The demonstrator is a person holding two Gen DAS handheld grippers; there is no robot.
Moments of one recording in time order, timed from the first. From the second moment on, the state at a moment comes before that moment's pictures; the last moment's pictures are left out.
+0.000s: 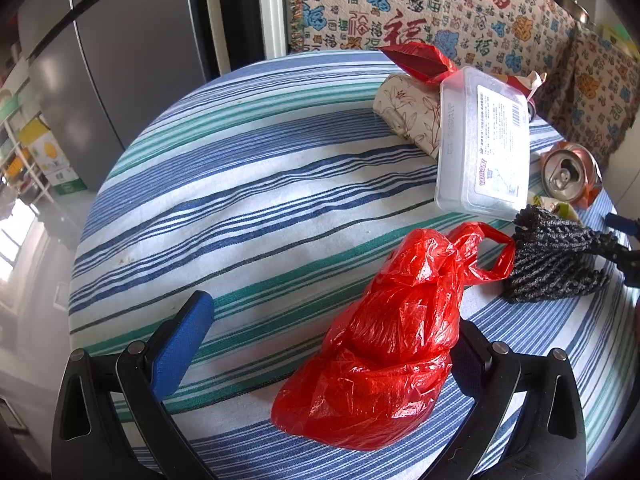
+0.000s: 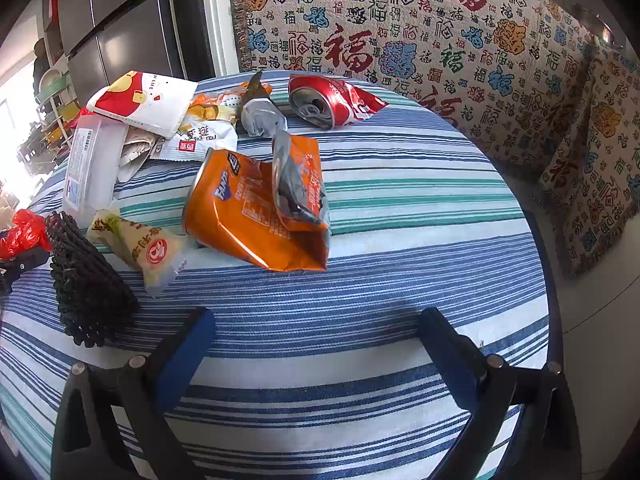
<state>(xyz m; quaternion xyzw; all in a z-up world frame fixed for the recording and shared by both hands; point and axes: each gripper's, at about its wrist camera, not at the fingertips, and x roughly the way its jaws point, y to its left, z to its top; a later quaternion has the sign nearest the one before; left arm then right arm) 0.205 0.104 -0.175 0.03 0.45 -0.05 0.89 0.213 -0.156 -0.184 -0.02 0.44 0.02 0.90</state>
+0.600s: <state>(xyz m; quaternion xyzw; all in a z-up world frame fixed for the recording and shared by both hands) 0.206 0.106 -0.174 0.03 0.45 -0.05 0.89 0.213 -0.156 -0.184 -0.02 0.44 0.02 0.90</state>
